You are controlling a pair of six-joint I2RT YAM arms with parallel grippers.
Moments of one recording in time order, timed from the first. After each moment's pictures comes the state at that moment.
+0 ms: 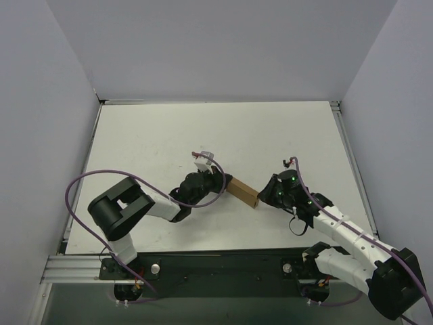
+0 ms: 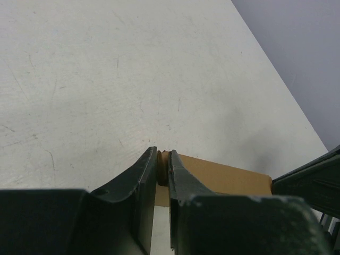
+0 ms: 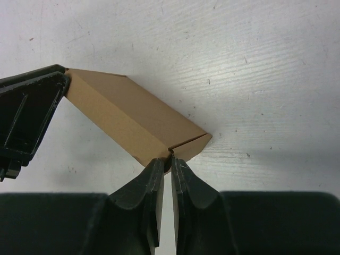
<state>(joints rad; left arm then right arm) -0.85 1.76 0.58 0.97 -0.12 -0.62 0.53 0.98 0.50 -0.30 0.05 0.79</state>
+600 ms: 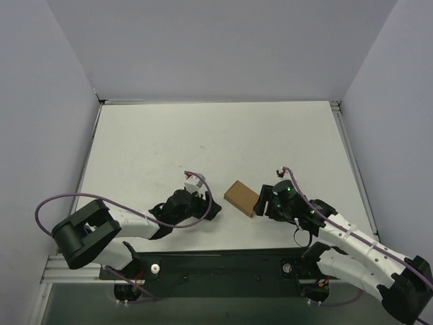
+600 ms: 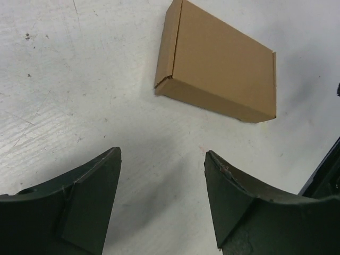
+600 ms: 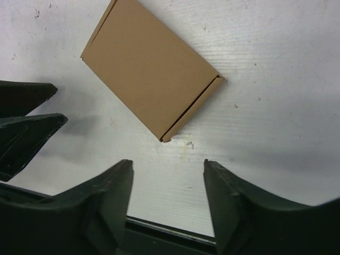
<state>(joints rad) -0.90 1.47 0.33 0.70 -0.06 -0.61 0.70 0.86 0.52 -0.53 0.15 0.75</state>
